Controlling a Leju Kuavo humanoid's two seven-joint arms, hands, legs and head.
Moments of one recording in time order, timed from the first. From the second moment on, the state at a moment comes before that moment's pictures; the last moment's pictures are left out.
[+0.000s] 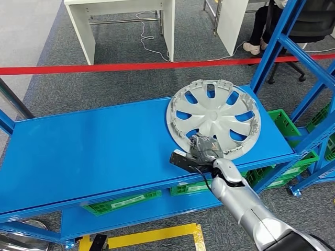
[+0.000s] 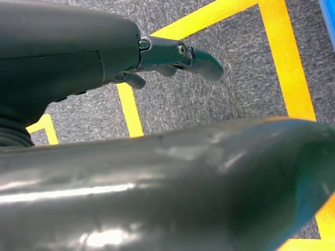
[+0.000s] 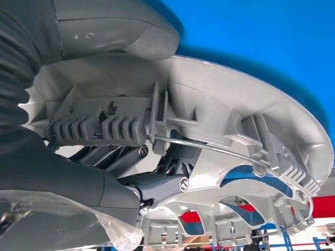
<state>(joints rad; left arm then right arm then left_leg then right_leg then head) -0.11 -0.21 0.79 -0.23 -0.91 0.11 -0.24 -0.55 -0.02 0.65 -0.72 1.02 -0.30 -0.19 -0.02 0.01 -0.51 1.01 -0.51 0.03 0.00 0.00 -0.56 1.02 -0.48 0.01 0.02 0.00</state>
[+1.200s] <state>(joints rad) -0.10 -0.20 0.81 -0.23 -0.88 0.16 -0.32 -0.34 -0.12 0.79 -1.25 1.10 -0.37 -0.16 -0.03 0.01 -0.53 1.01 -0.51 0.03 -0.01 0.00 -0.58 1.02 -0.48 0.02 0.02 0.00</state>
